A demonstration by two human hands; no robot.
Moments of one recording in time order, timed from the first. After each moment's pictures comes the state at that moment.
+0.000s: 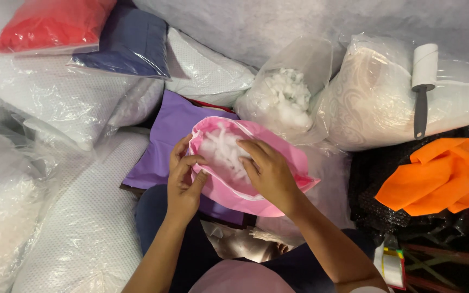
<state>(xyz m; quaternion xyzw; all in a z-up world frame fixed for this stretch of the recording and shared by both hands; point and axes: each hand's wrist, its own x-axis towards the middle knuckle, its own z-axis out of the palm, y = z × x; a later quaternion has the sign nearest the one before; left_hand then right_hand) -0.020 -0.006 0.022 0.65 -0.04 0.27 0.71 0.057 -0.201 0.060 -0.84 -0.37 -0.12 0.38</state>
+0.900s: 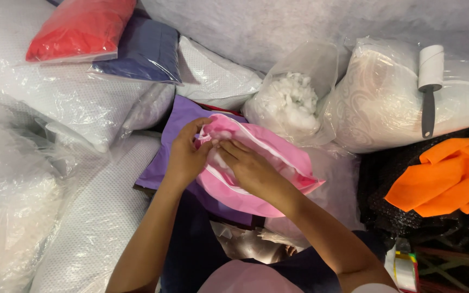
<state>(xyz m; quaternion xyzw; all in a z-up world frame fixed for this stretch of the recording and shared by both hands) 0.033 0.029 0.042 0.83 0.08 0.15 0.54 0.059 -0.160 0.086 -0.80 -0.56 -0.12 0.18</state>
